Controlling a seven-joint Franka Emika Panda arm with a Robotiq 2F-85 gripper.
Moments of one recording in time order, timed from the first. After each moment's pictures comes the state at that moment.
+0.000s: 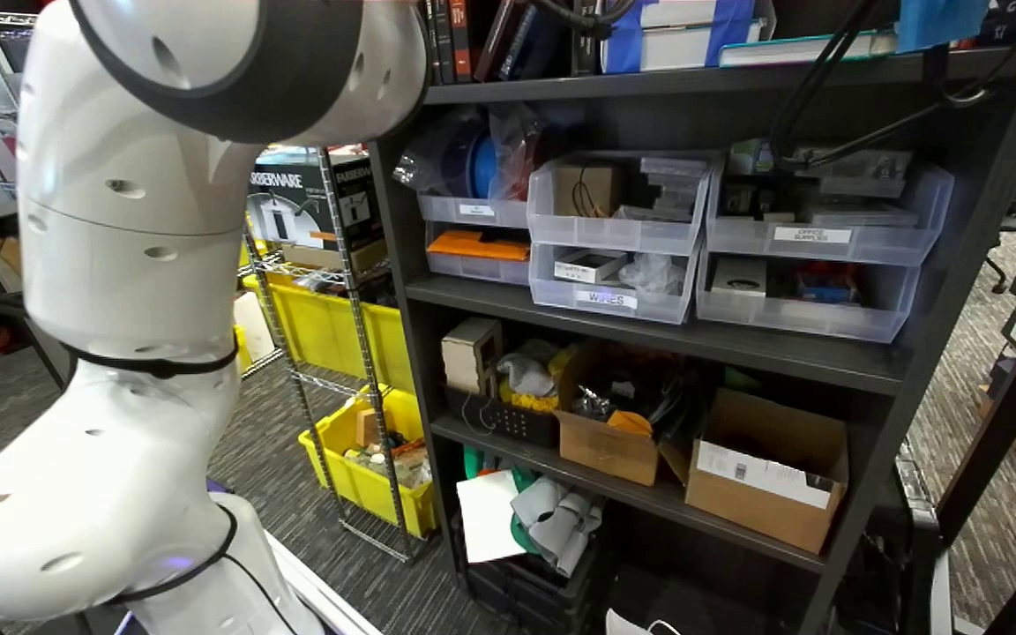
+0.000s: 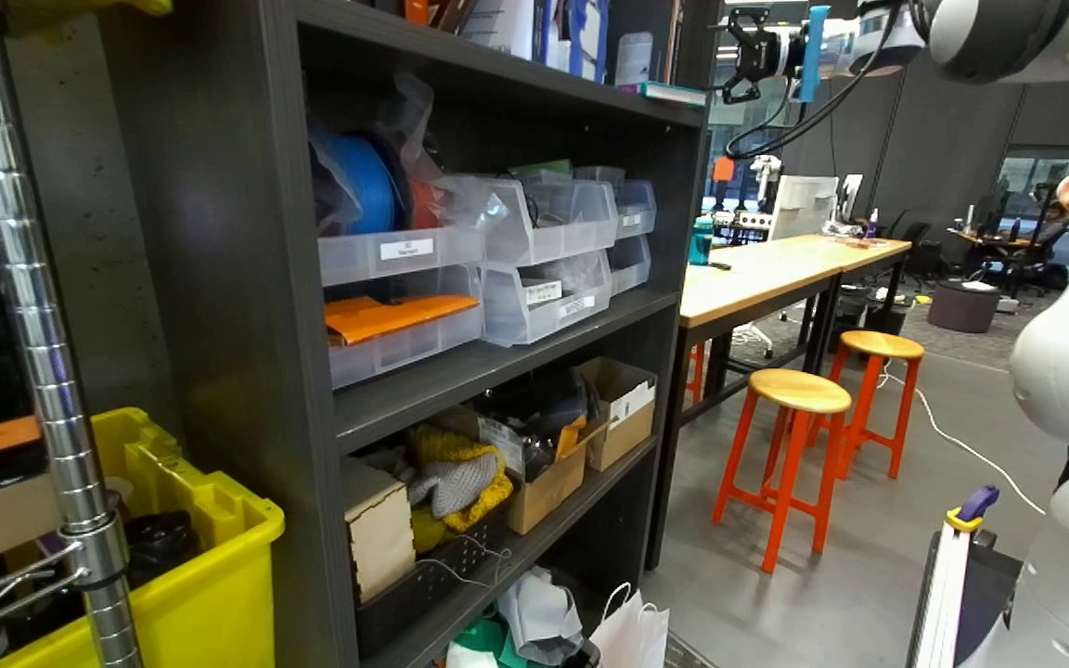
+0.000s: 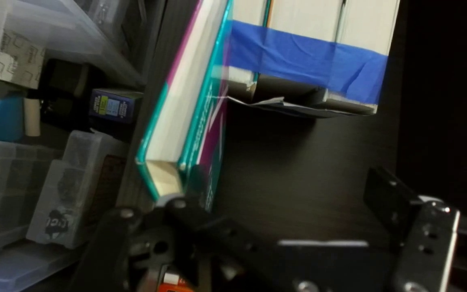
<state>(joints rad) -0.80 0.40 -0.28 -1.18 1.57 1.49 -0.18</state>
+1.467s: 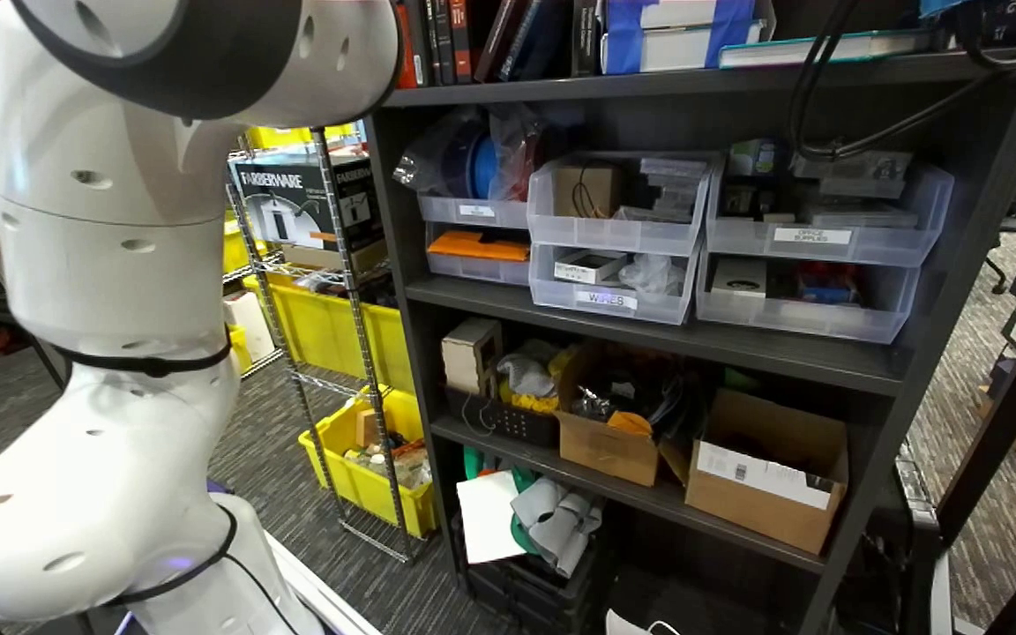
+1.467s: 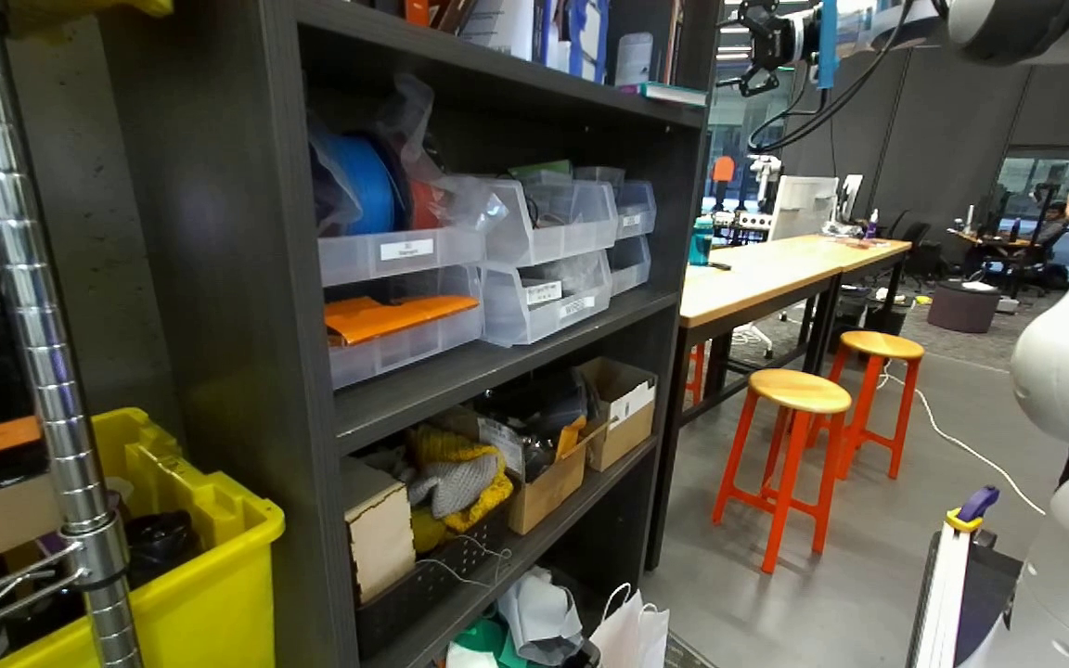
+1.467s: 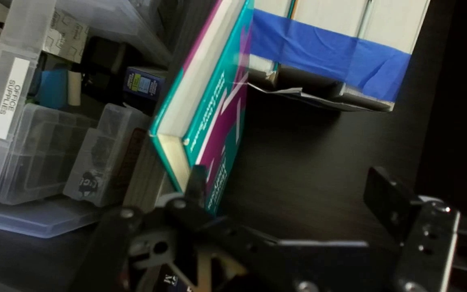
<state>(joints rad) -0.79 0.33 -0.30 -1.19 1.45 1.54 -0.19</state>
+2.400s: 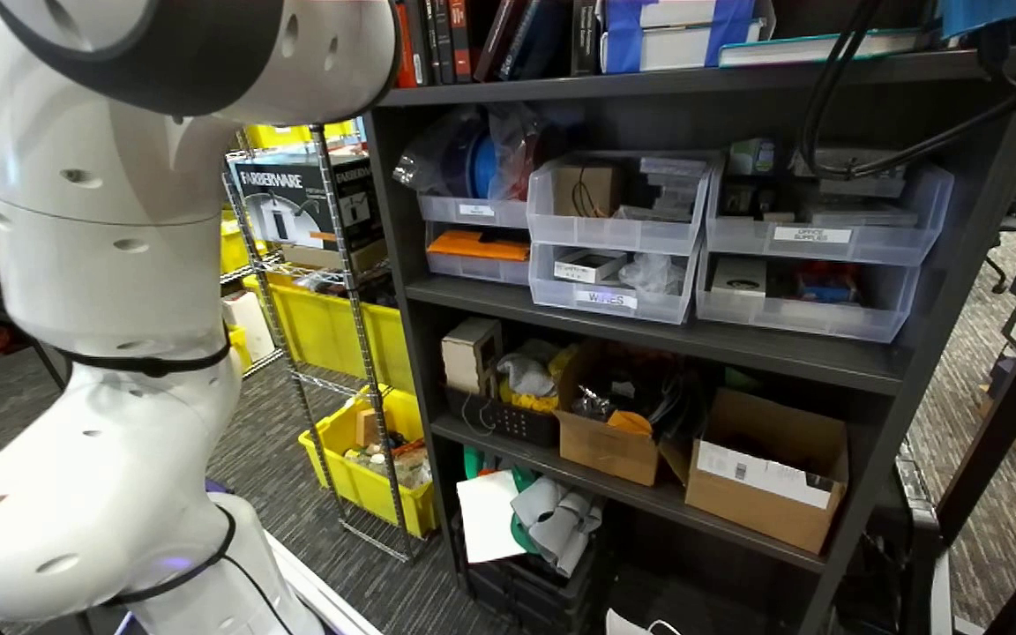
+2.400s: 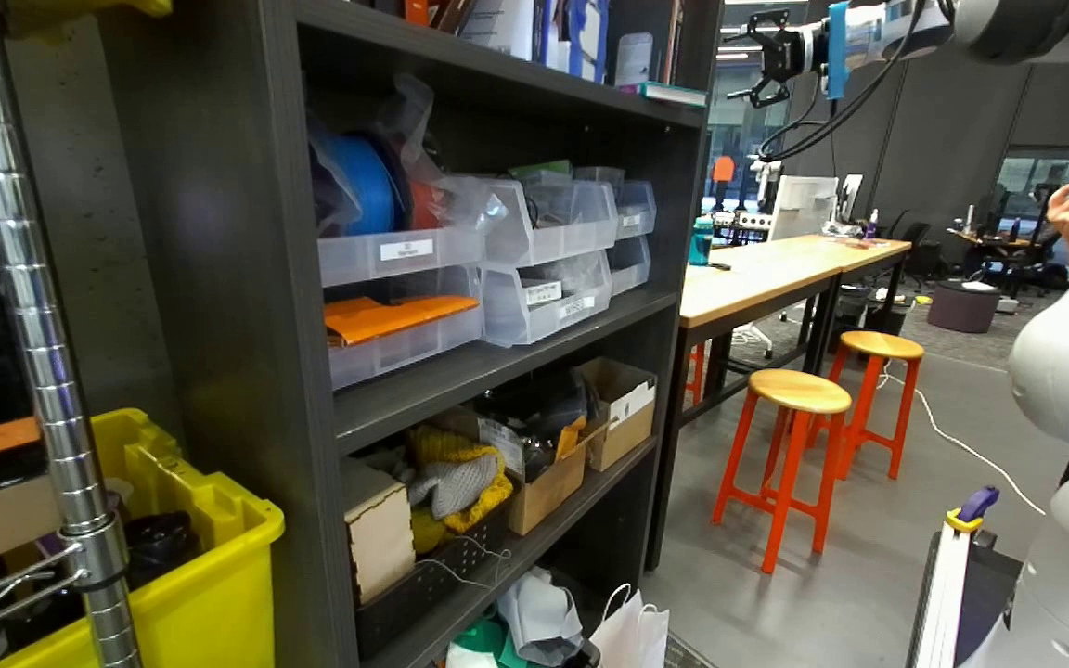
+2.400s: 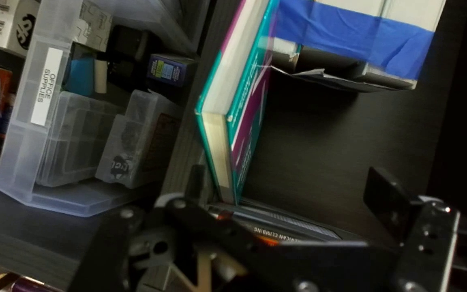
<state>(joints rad) -0.81 0.33 -0.31 -1.24 1.44 1.56 -0.20</state>
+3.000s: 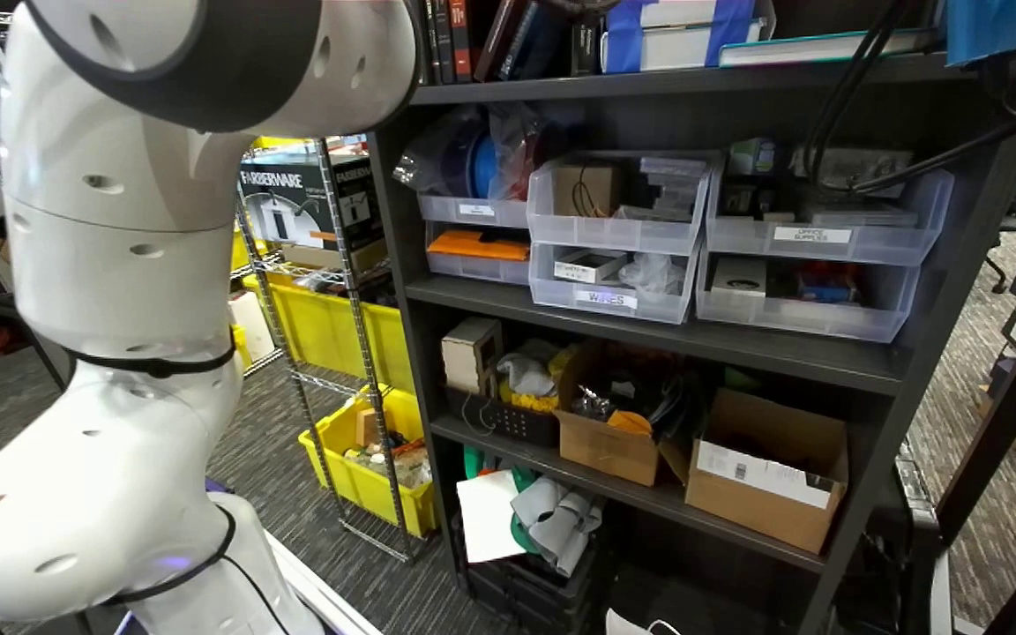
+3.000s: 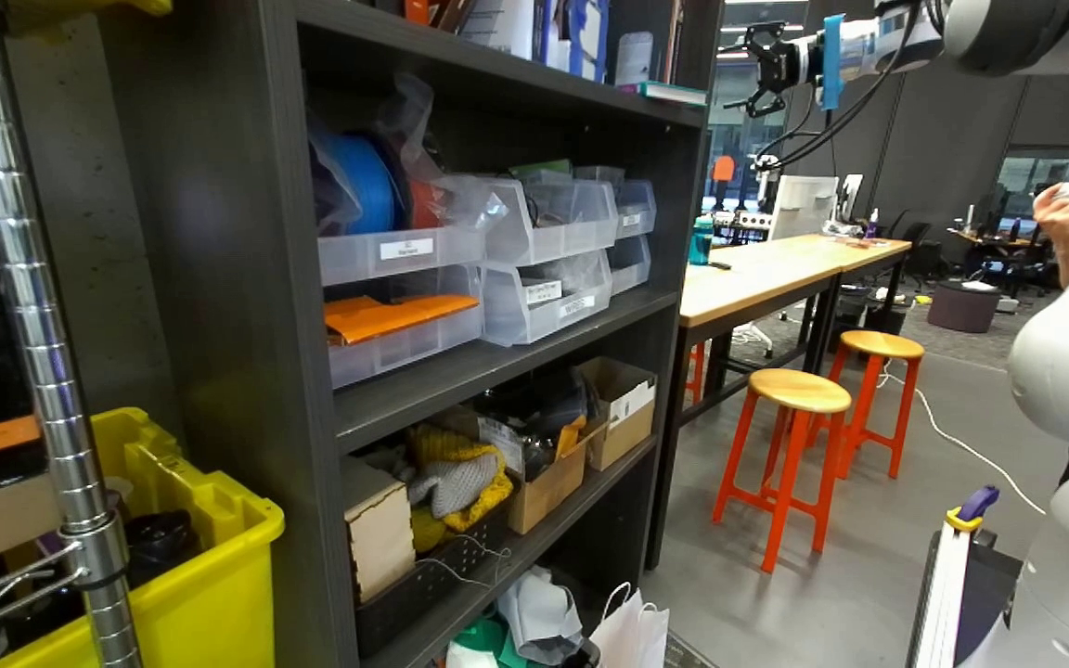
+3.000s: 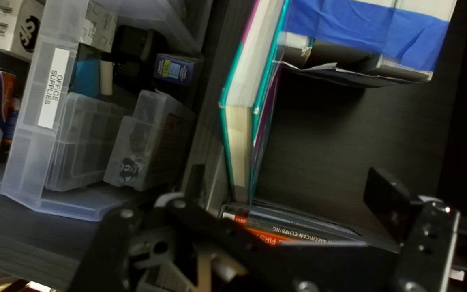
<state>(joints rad) -0.82 0.37 -0.31 -1.22 1.46 1.55 -0.20</state>
